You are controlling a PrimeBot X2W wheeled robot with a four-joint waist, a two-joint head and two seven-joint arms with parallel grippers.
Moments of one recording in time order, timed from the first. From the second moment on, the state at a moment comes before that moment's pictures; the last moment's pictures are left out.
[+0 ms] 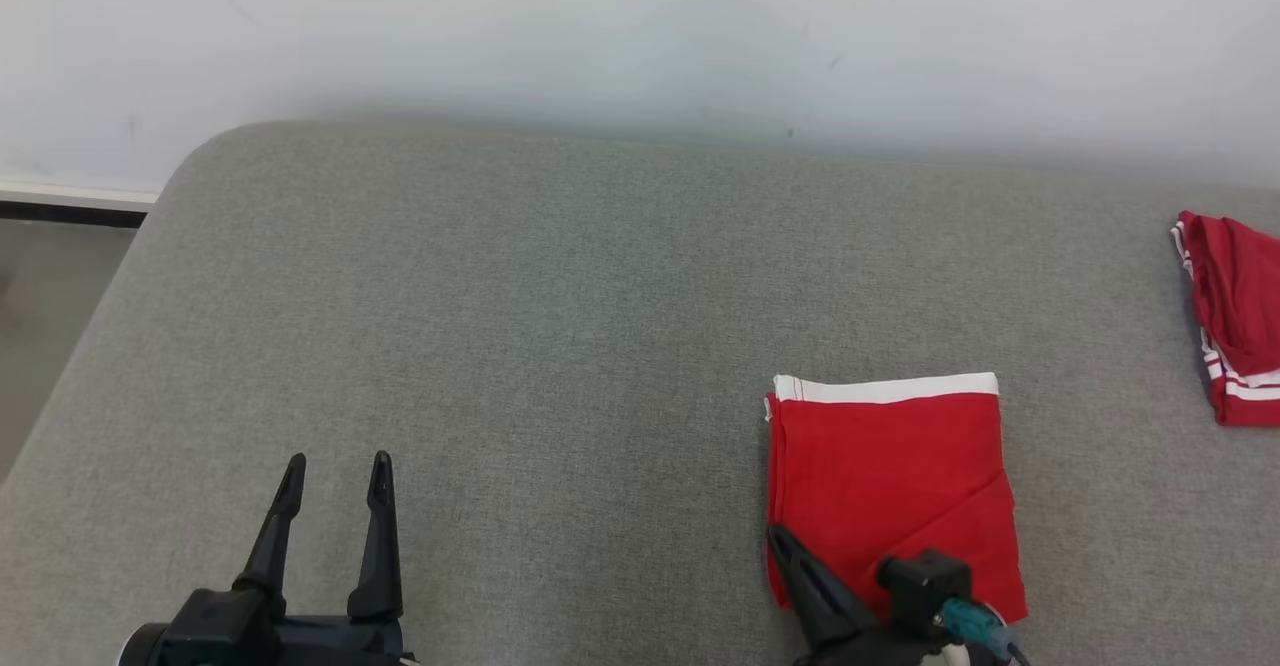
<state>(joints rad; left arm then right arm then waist) -0.05 0.05 -0.01 0.11 -0.18 -0.13 -0.26 -0.23 -0.08 0.49 0.59 0.43 0.13 -0.26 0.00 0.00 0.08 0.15</state>
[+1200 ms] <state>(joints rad) 0.02 0.05 0.05 0.12 -0.14 -0.13 -0.26 -0.03 -0.17 0.09 0.24 0.31 0.13 -0.26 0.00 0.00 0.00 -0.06</state>
